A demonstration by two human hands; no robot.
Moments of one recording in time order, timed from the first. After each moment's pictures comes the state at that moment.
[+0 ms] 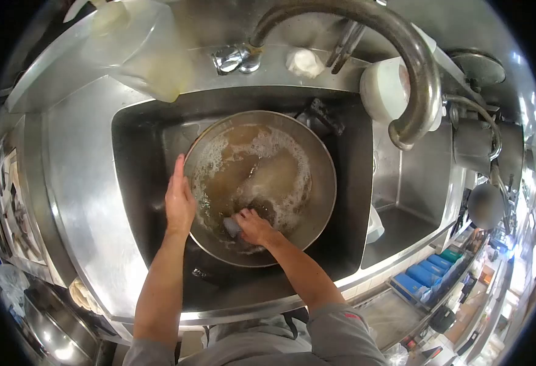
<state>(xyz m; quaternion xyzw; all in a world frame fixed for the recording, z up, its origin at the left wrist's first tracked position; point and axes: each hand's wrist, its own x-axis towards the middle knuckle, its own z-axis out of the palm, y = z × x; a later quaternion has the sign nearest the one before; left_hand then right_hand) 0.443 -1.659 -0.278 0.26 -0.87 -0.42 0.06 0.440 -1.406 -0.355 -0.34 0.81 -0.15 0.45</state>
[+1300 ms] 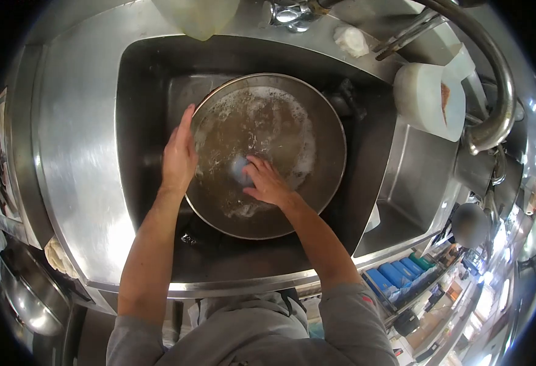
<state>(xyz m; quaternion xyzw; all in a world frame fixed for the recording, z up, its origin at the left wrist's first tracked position) 0.445 -1.660 -0.282 0.28 -0.85 -0.44 0.07 0.385 -1.388 -0.353 -0.43 0.80 -0.21 0.36</state>
